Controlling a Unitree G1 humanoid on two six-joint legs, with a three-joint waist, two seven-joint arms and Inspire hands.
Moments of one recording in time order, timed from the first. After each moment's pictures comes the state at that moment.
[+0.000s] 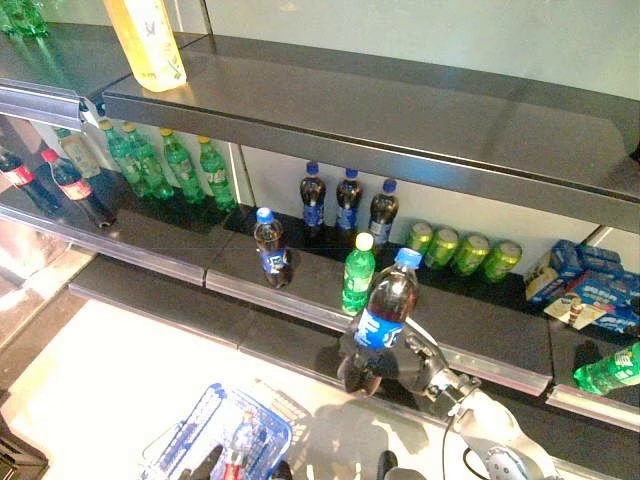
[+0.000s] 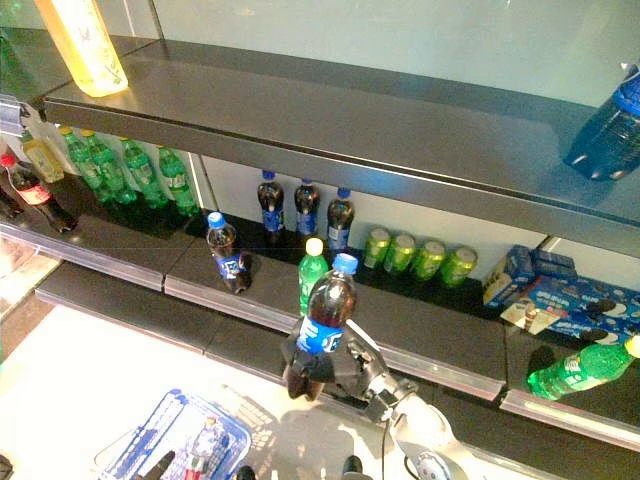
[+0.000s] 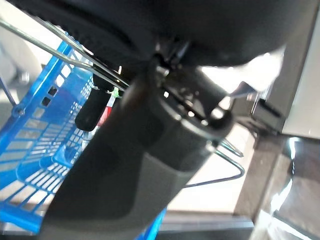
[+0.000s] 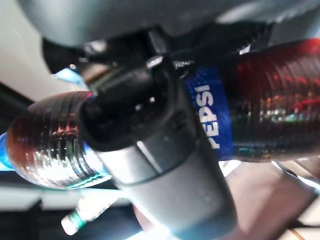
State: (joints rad) left arm 0.16 0.16 0.09 1.00 -1.08 -0.20 0.21; right arm 0.12 -0.53 0.39 -0.10 0.70 -0.03 0.42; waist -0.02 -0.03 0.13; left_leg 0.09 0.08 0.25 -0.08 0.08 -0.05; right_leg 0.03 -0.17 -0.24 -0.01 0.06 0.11
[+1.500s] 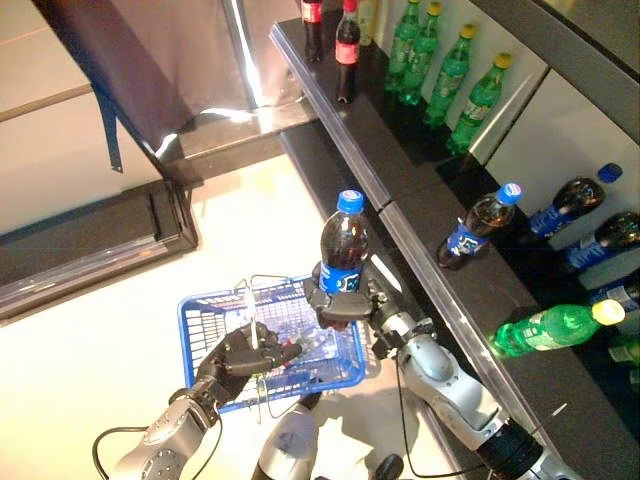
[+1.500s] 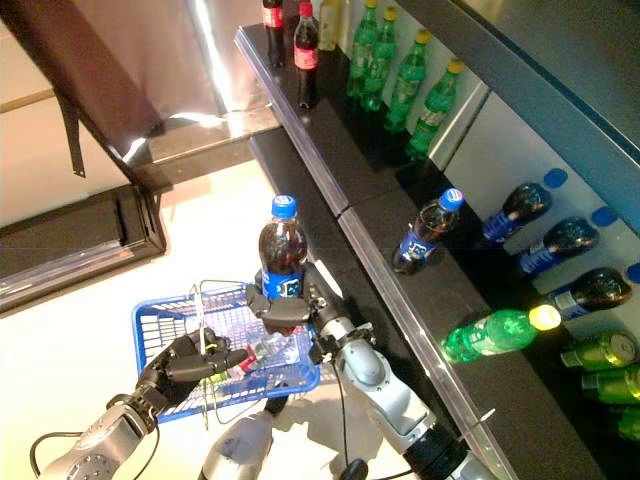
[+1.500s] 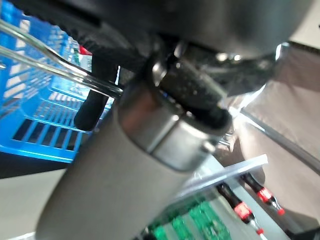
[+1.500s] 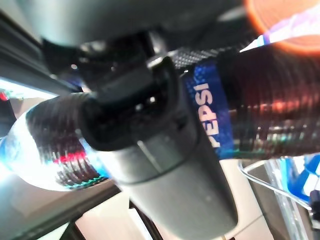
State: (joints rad) left arm 0.25 0.54 -0.14 -0.07 -0.91 0.21 -0.10; right arm -0.21 -0.39 0.60 -0.08 0.43 -0.02 -0.18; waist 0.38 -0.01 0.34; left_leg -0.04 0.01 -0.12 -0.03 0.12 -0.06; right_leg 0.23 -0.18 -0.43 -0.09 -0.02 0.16
